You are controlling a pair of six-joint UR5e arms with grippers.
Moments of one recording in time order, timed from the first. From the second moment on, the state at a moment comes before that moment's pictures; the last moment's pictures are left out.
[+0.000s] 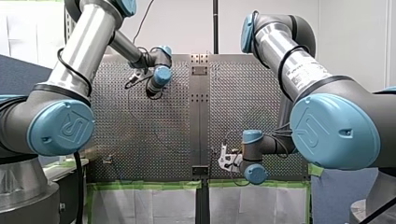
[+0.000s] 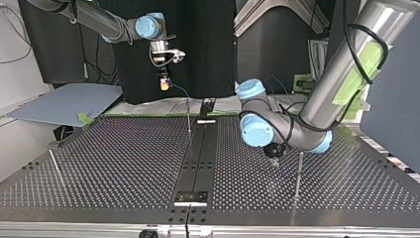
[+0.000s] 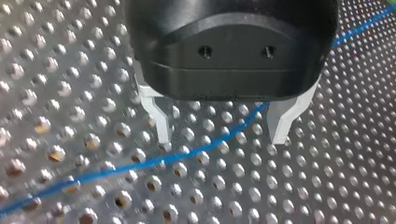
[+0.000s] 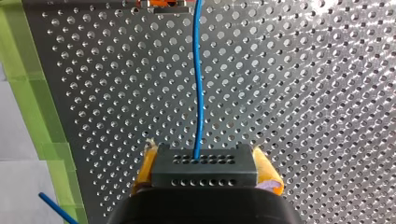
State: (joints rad) left arm -0.30 -2.03 -1.34 -3.16 -2.26 -1.02; right arm 2.08 -0.70 1.97 -1.28 1.60 1.69
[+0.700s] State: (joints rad) left arm -0.28 -2.11 -1.34 -3.19 -2.24 -1.00; right arm 2.08 -0.70 1.97 -1.28 1.60 1.69
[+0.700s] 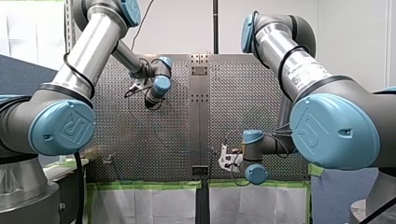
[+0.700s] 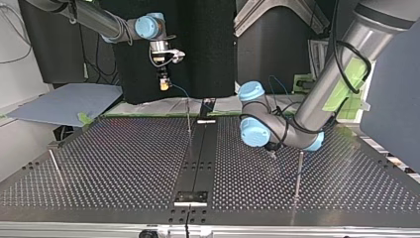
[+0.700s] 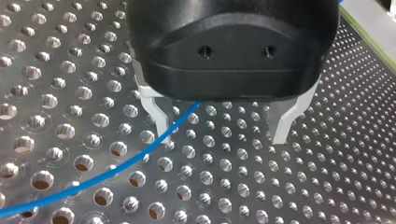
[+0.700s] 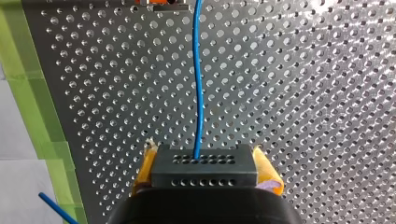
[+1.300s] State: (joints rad) left arm -0.29 -2.13 -1.34 -3.21 -2.24 -1.03; right arm 2.07 -0.70 1.97 -1.28 1.60 1.69
